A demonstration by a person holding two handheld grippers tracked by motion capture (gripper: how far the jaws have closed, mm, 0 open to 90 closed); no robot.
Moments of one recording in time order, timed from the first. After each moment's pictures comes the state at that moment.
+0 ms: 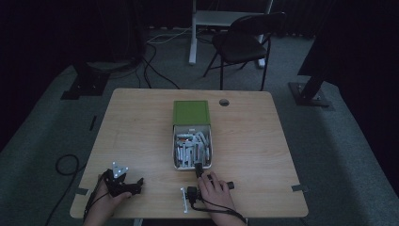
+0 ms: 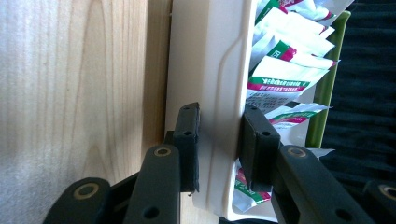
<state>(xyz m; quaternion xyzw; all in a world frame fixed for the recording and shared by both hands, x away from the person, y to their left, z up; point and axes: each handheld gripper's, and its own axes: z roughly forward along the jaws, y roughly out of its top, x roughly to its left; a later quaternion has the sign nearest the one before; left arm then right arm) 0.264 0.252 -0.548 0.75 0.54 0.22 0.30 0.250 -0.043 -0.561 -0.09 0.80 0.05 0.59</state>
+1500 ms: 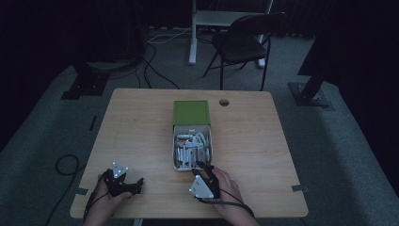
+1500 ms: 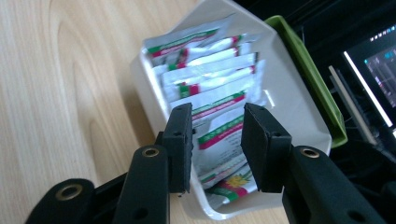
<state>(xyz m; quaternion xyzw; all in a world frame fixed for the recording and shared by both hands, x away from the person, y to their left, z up) 0.264 0.252 -0.548 0.75 0.54 0.22 0.30 0.248 -0.076 -0.499 0.07 0.83 0.31 0.45</state>
